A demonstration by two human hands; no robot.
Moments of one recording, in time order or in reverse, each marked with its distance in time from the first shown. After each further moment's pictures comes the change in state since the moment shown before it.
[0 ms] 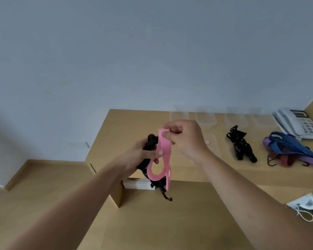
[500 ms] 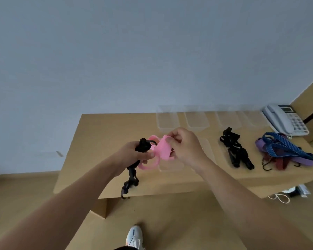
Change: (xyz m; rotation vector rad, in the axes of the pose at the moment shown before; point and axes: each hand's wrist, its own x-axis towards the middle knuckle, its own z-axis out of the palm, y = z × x) left_hand 0.147 -0.033 -0.071 0.113 0.013 -0.199; right_hand 0.094 0.065 0.002 -0.007 0.029 0.274
